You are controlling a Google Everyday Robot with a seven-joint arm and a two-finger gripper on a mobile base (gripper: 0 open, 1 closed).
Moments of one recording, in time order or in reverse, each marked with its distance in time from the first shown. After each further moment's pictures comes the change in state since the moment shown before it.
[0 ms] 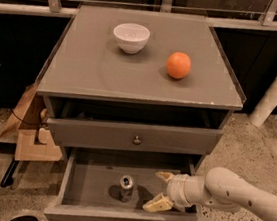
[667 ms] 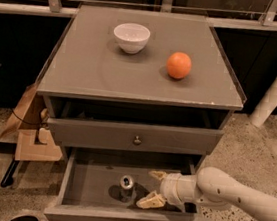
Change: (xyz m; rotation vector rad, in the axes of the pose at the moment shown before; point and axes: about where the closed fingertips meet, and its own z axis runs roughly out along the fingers) arm -0.004 -0.006 0.032 -0.013 -0.045 0.005
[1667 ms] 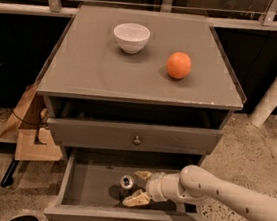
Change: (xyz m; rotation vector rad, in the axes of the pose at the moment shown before) arm -0.005 0.002 0.067 -0.077 -0.062 0.006
